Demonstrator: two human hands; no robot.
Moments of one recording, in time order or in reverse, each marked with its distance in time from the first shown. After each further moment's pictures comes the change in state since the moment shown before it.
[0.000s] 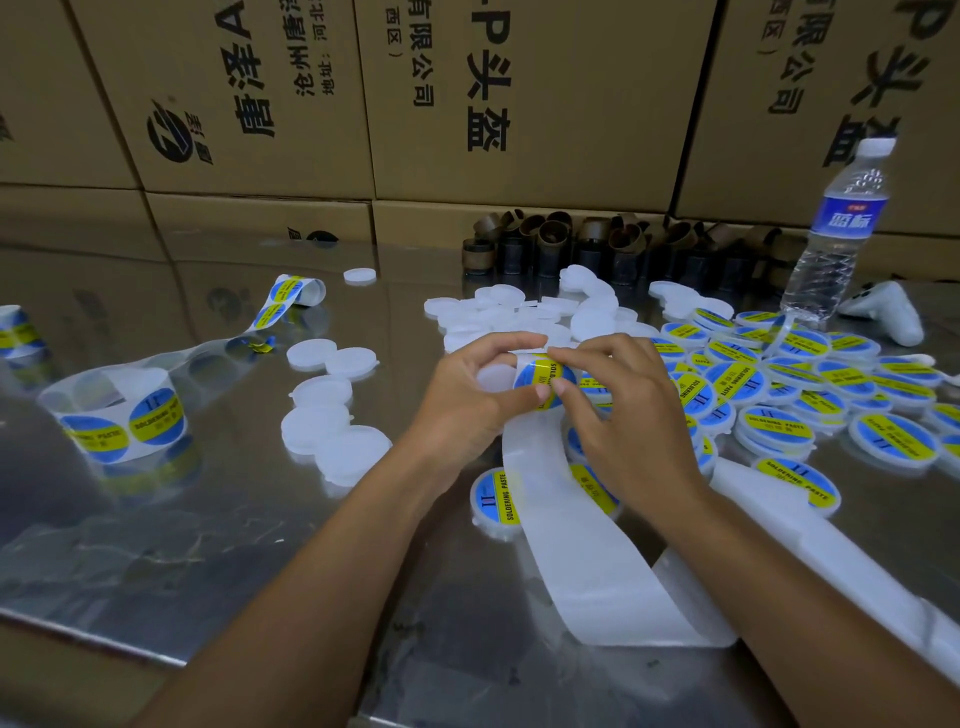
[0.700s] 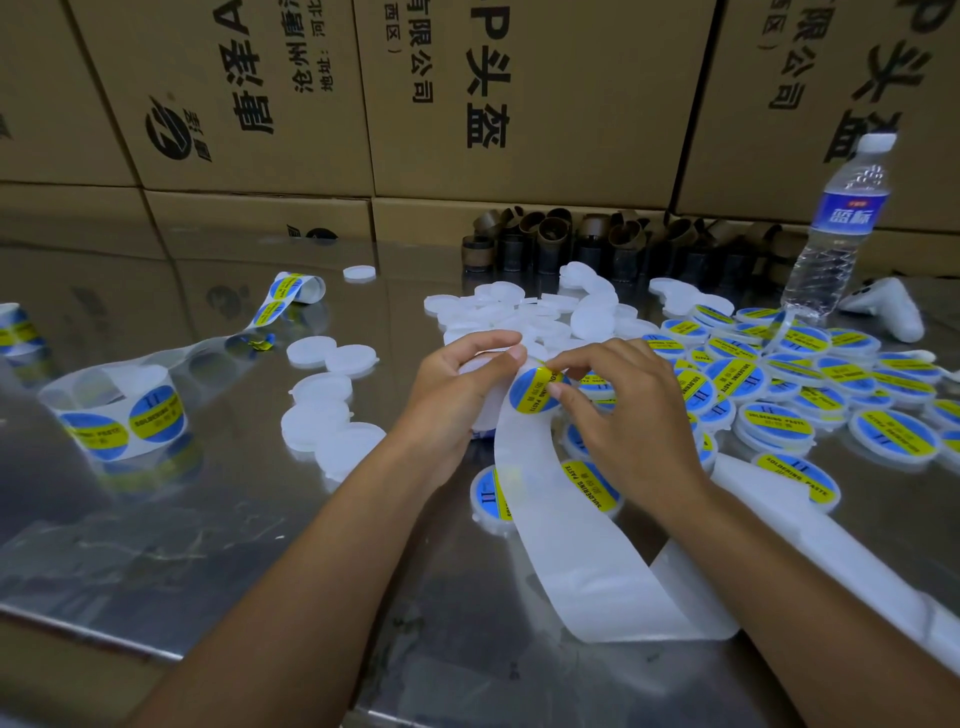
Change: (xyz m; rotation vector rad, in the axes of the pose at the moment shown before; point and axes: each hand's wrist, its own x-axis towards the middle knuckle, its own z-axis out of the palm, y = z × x) left_hand 0.003 0.001 -0.001 -0.124 0.180 -0.164; right_hand 0.001 0.001 -0.003 0.028 -0.047 -0.010
